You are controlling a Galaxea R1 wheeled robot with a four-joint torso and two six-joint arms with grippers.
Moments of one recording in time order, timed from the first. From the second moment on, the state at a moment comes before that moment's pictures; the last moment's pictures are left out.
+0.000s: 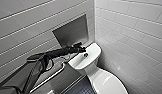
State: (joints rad) left arm 0.05 2.94 -2.23 -0.19 0.28 -0.27; right arm -1.47 2.99 -2.68 0.01 0.10 0.13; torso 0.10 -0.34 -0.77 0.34
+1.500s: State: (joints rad) left arm 0.58 2.30 -1.47 -0.05 0.32 -0.27; right arm -1.43 2.99 -2.71 0.01 0.10 0.13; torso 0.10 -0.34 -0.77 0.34
